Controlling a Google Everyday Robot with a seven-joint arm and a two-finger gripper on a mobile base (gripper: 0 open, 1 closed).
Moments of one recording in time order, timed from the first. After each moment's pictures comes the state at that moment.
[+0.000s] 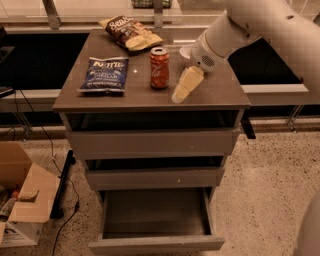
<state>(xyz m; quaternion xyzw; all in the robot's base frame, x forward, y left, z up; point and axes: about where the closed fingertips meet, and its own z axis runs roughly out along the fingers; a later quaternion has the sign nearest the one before) 0.679 -0.084 0.889 -0.58 0.76 0.08 0.30</state>
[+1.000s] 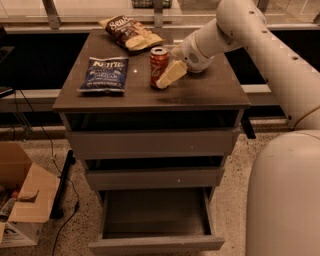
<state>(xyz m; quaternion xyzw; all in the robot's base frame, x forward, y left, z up) 0.761 -0.048 0.870 -0.55 0.73 0.15 0.38</state>
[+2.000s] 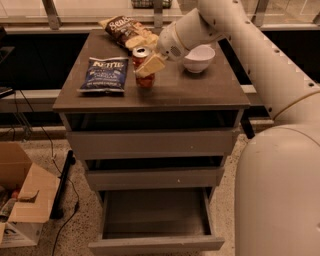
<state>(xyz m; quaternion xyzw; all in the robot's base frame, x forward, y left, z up) 0.735 0.031 0.903 -0.63 0.64 0.21 0.39</state>
